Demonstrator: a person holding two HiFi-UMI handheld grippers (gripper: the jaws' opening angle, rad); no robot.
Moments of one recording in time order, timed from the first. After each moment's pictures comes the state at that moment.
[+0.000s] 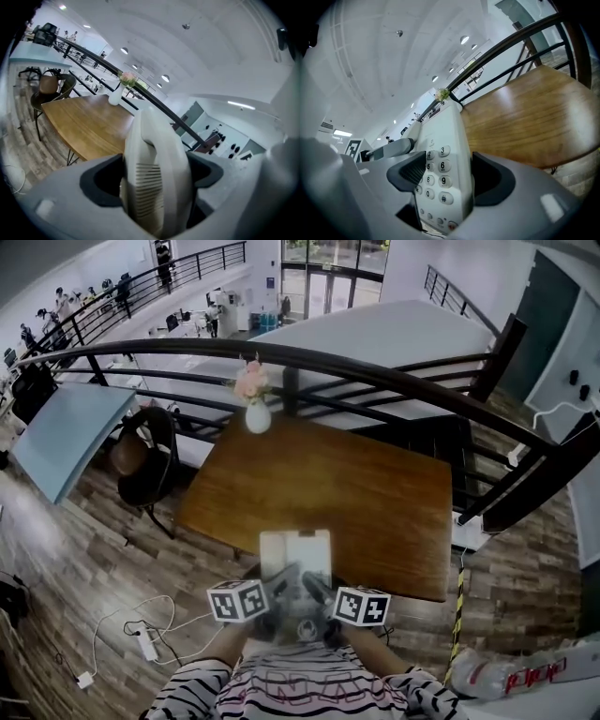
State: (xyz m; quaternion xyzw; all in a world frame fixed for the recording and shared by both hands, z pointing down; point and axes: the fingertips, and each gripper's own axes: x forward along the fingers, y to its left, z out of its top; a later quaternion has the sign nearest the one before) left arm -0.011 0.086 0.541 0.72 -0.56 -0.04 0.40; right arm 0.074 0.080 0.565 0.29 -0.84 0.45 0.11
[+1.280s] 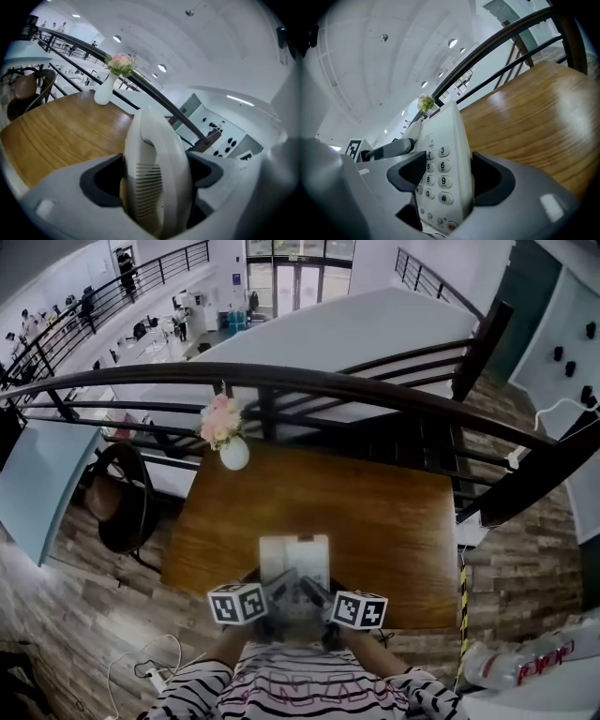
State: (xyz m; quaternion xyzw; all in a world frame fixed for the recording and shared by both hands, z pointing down) left arm -0.099 -0.157 0.558 0.74 -0.51 0.00 0.43; right arm -0.014 -0.149 0.583 0.34 -0.80 0.48 0.08
